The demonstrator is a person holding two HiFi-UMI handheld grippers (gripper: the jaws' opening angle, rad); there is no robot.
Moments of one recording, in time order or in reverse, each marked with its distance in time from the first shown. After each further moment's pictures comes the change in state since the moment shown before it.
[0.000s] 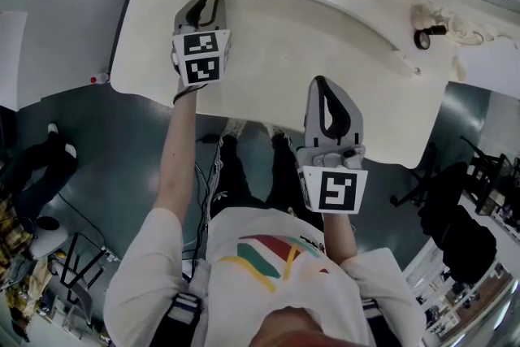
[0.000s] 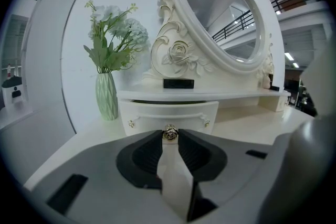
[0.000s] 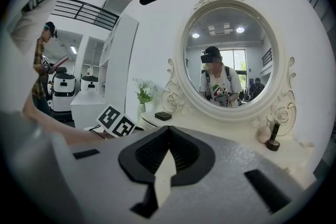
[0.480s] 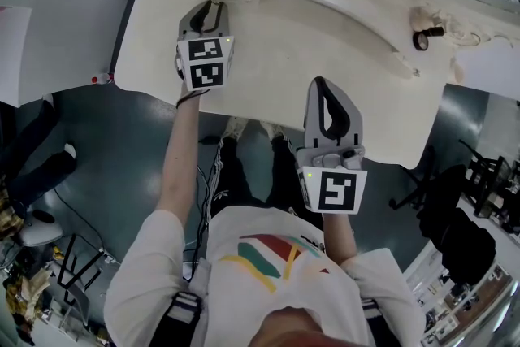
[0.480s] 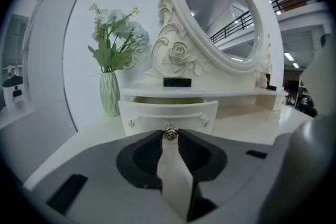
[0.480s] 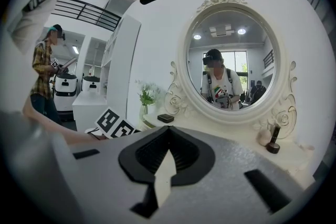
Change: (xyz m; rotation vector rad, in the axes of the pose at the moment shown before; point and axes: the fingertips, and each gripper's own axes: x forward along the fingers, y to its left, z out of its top) left arm -0.013 -0.001 -0.009 -0.003 0.009 -0.004; right arm -0.005 0.010 0.008 -0.021 -0.016 0.007
